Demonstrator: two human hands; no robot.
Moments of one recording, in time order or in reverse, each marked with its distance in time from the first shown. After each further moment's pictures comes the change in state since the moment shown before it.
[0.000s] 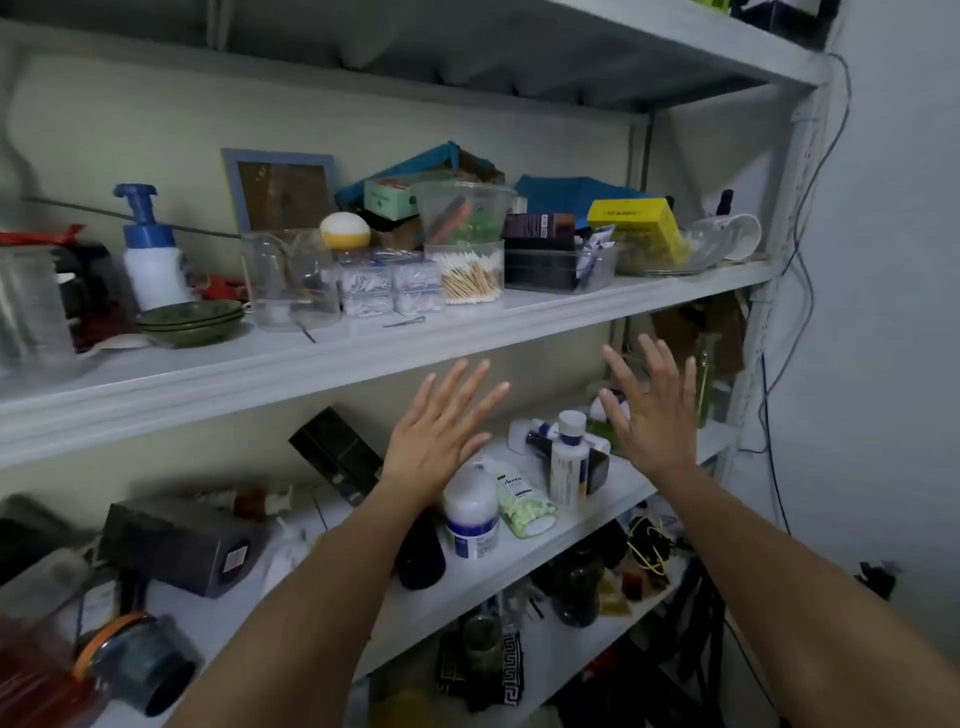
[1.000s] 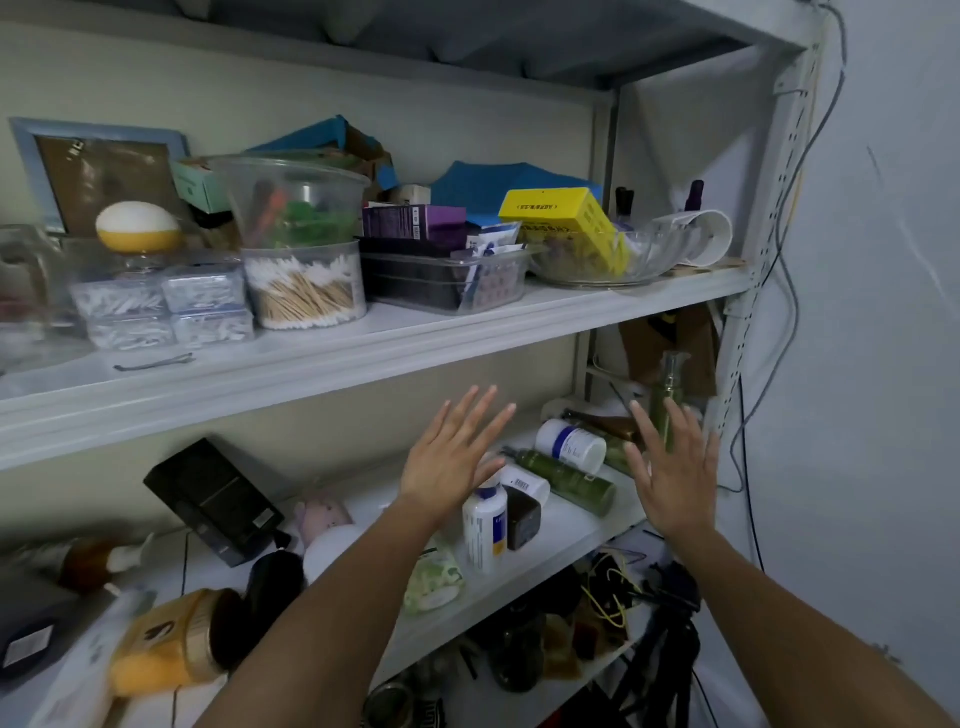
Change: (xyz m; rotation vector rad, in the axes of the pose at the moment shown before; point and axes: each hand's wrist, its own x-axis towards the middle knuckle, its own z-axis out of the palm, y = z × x) left_hand 0.139 0.130 0.129 -0.173 -0.303 -0.067; right_hand 0.011 0.194 0.113 0.024 -0.197 0.219
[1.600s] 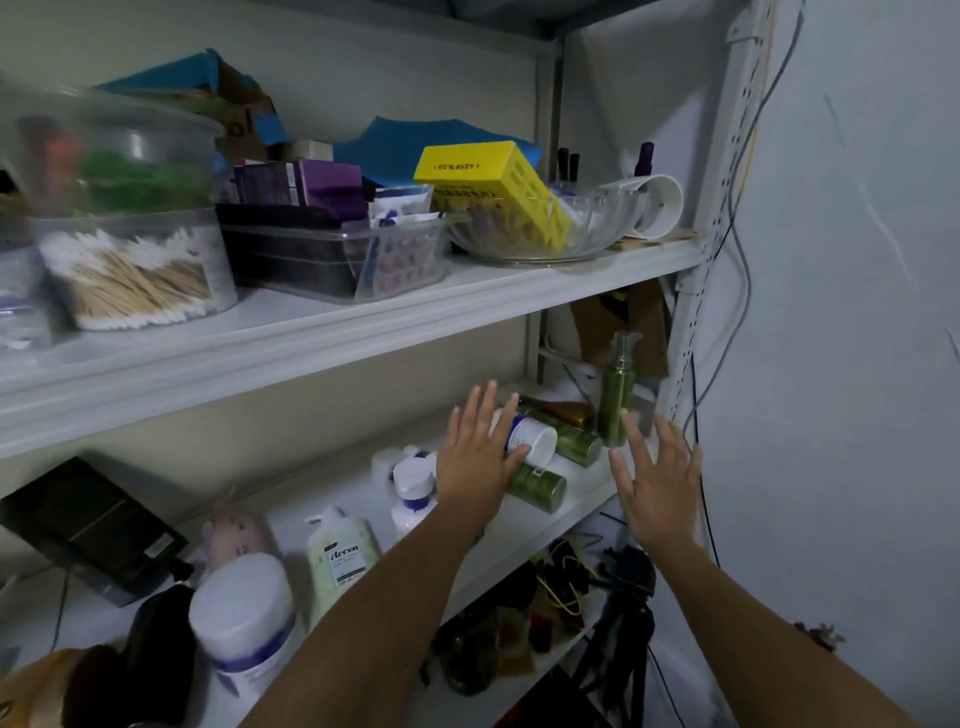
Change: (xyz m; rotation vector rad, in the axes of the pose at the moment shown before) left_hand 0.081 0.101 0.068 -0.215 -0.161 -0.167; right_hand 0.005 0.060 0.041 0.019 -0.057 0.141
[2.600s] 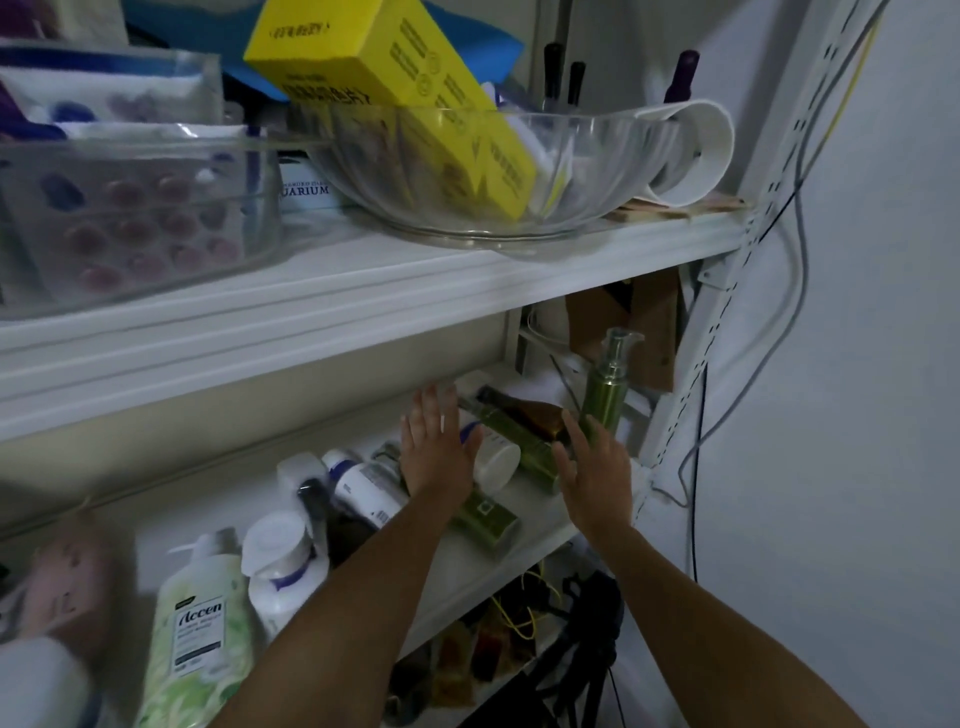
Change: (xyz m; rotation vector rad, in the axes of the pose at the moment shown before) left_hand 0.124 0.021 0.131 -0.223 -0.127 -0.401; right_hand 0.123 0.044 0.133 0.115 -0.239 -0.063
